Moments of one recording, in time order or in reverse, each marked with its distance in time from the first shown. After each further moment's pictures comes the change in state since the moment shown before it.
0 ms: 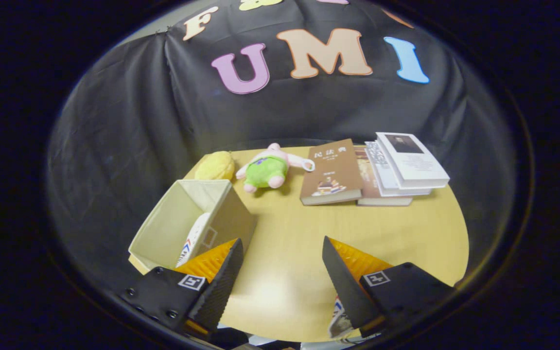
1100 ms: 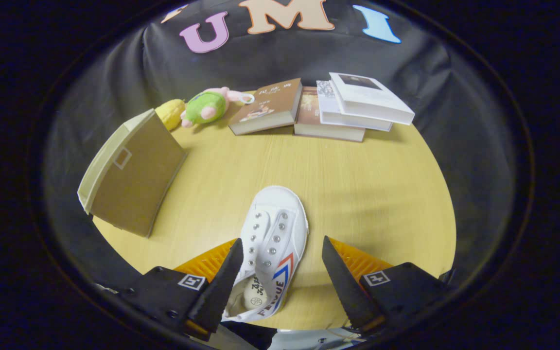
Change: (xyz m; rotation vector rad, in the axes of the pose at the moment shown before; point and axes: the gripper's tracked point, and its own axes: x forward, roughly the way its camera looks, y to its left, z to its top) arm 0.014 -0.149 -0.141 -0.060 0.287 -0.102
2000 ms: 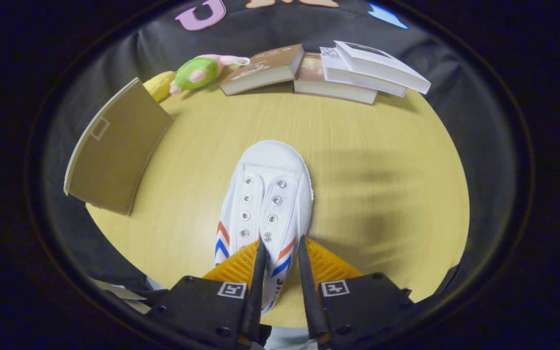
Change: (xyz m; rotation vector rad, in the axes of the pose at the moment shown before) arm 0.034 -0.013 -0.039 -0.008 0.166 -0.048
